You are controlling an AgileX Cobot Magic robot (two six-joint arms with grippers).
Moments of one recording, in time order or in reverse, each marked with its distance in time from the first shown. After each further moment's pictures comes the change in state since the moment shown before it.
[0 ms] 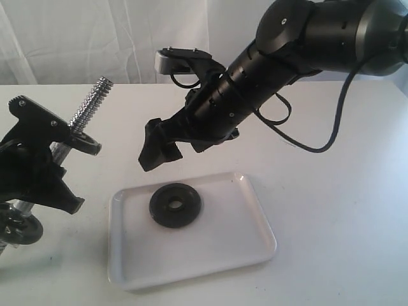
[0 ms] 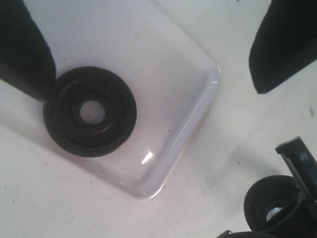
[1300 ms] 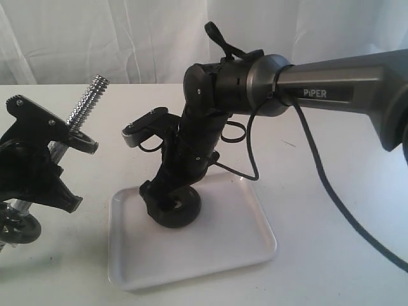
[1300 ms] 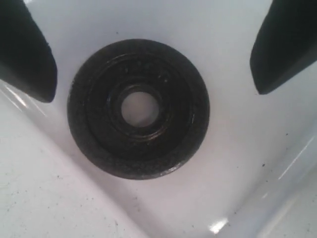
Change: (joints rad) left arm 0.000 0.000 0.000 -0.002 -0.022 -0.002; right arm 0.137 0.283 -0.168 -0.412 -0.001 0.101
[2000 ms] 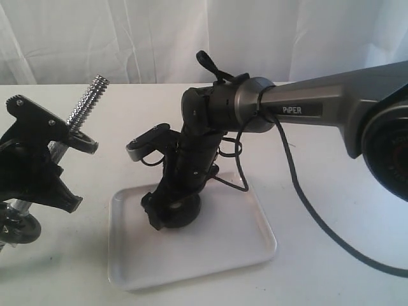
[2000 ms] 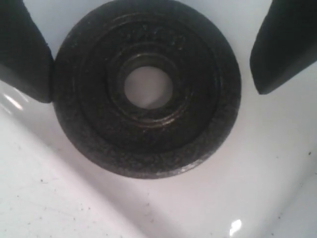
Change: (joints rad) left arm 0.000 0.000 0.000 0.000 0.000 0.000; right arm 0.004 0.089 -0.002 -0.002 -0.057 0.027
